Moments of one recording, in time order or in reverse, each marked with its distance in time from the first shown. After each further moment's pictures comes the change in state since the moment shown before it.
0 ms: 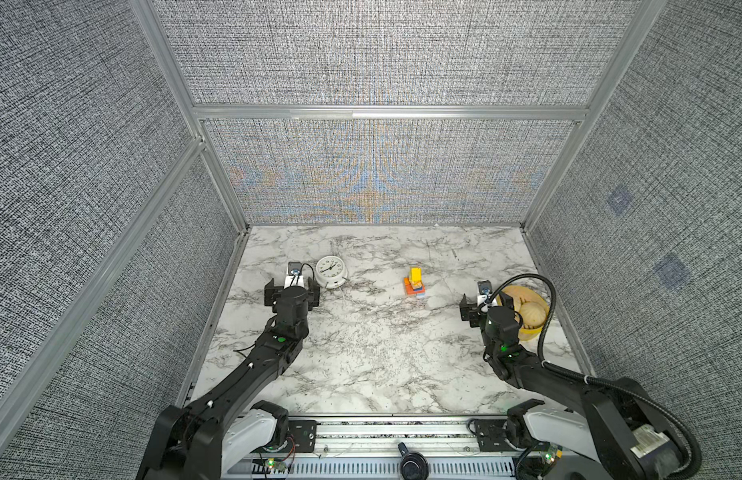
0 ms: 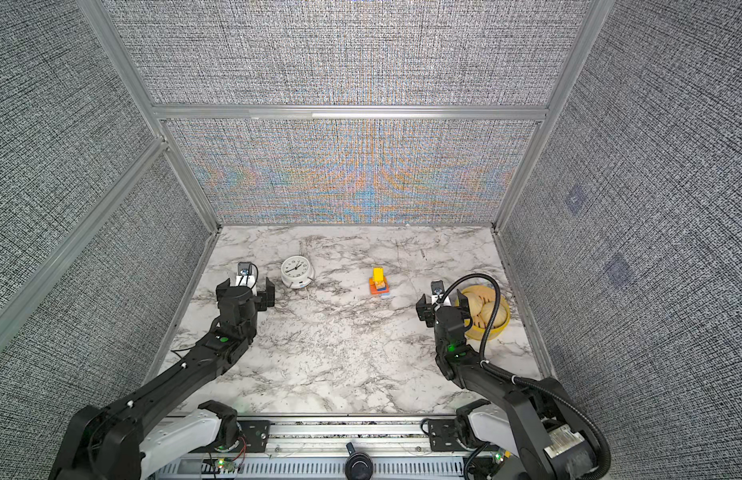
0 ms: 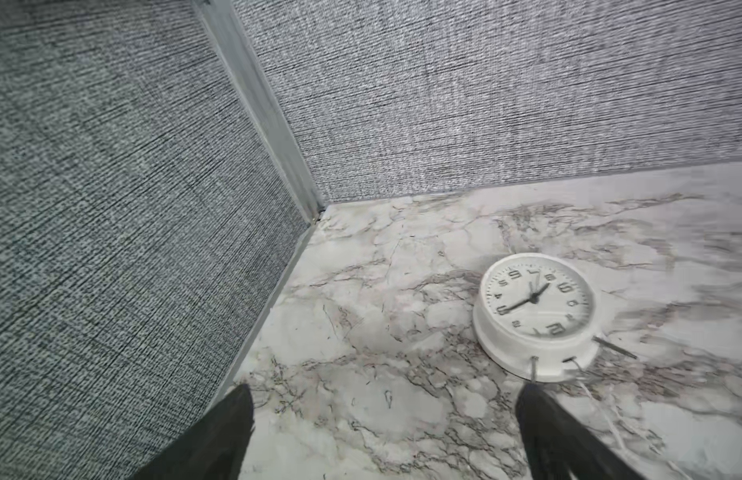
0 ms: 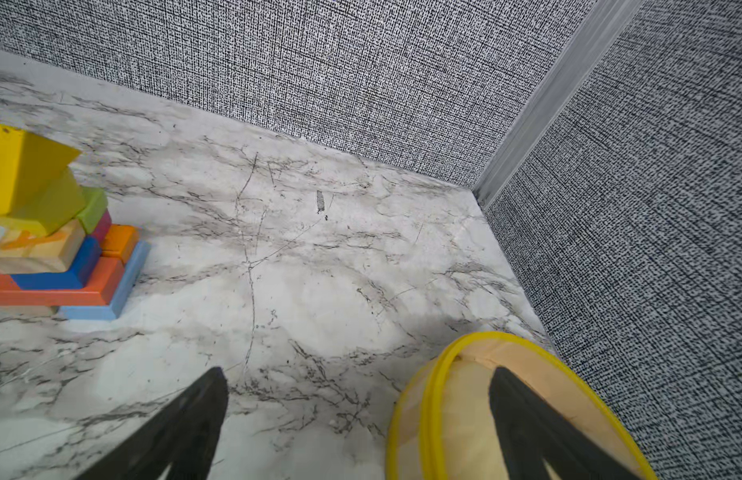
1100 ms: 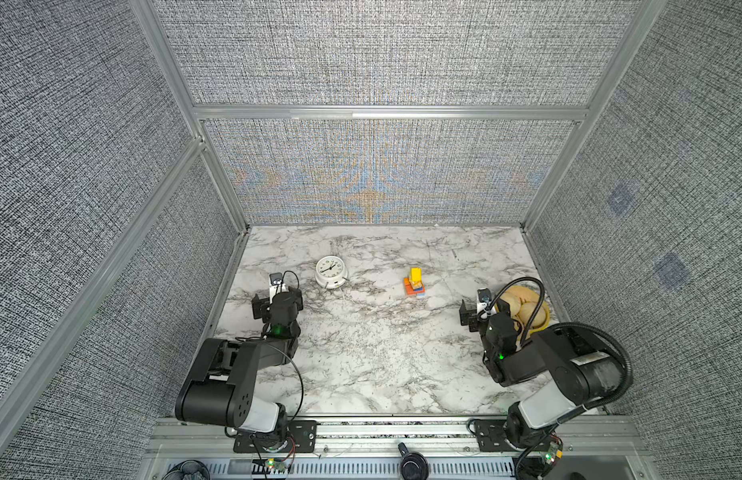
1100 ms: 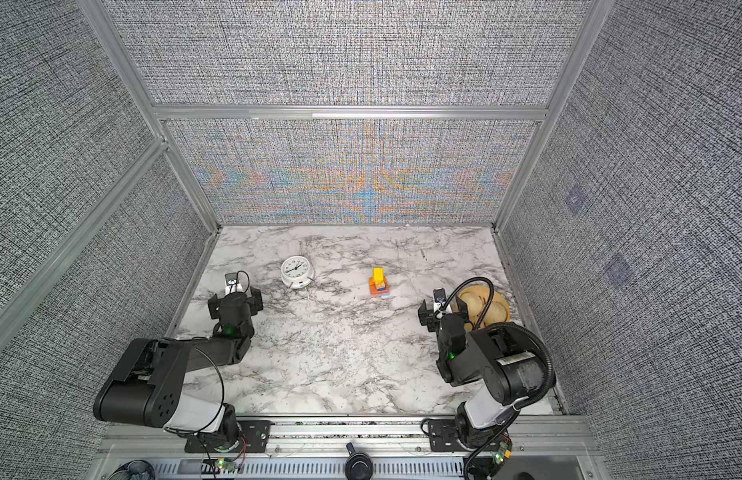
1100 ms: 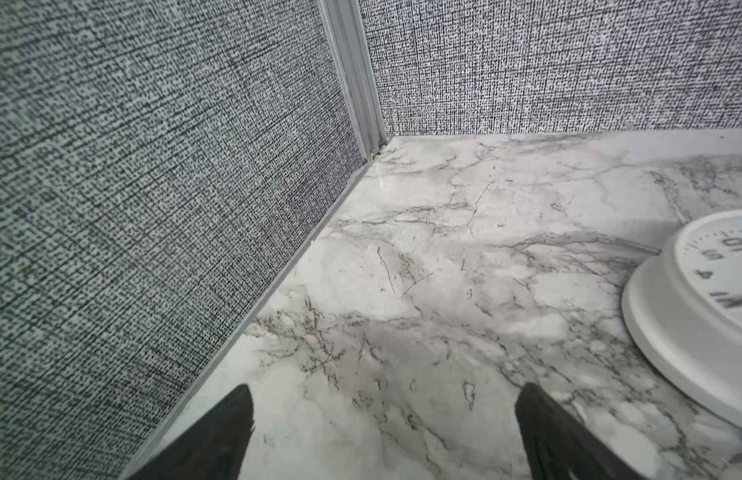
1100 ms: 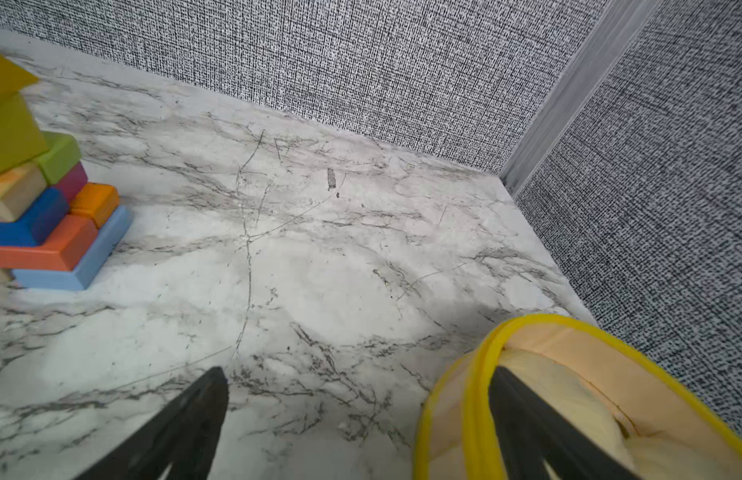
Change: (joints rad) left arm 0.190 0.340 -0.175 0.478 0.033 -0.048; right arm -0.112 0.411 -0.096 0.530 -0.151 -0.010
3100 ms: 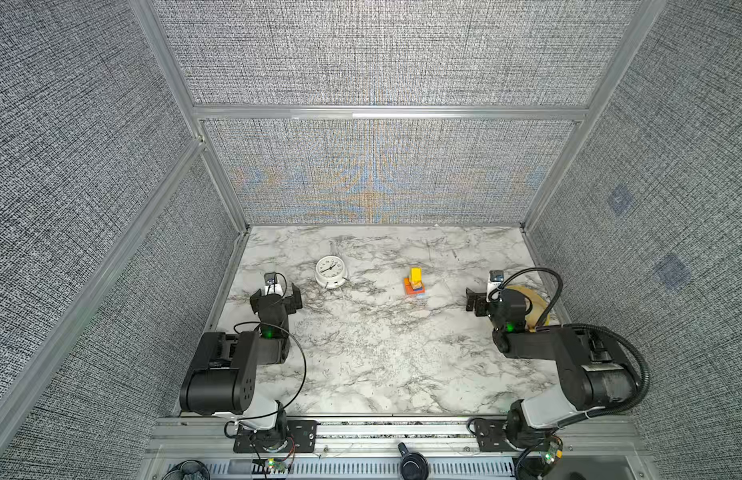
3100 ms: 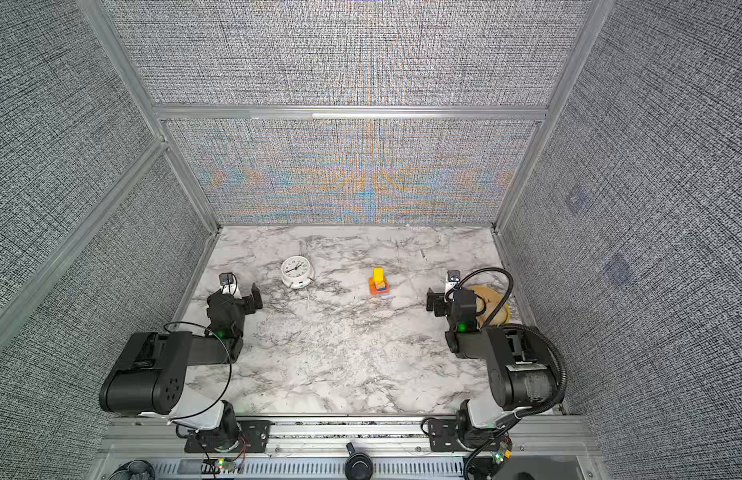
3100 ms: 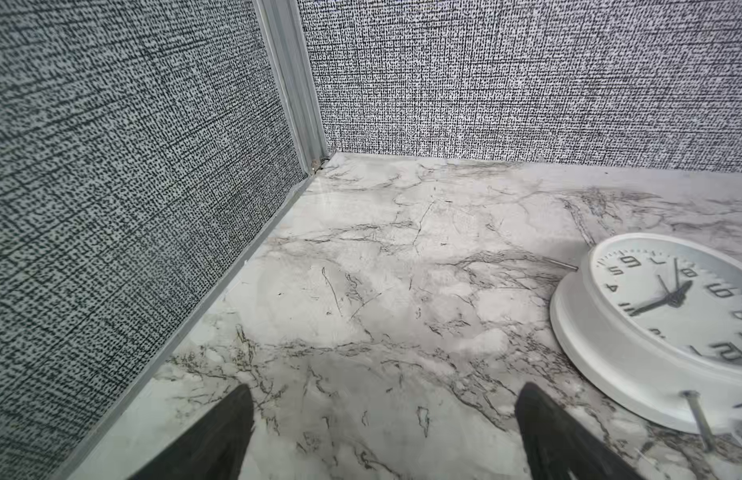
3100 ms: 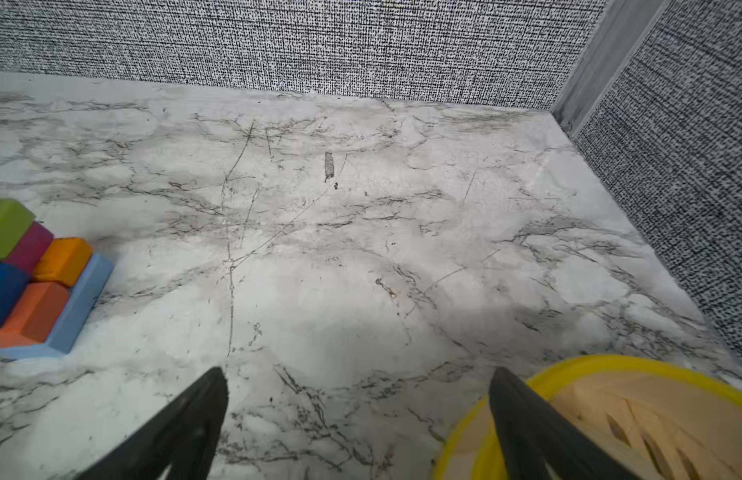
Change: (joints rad) left arm 0.134 0.074 0.005 0.139 0.326 -0.023; right arm -0.184 -0.071 0.230 -0.447 -0.268 0.153
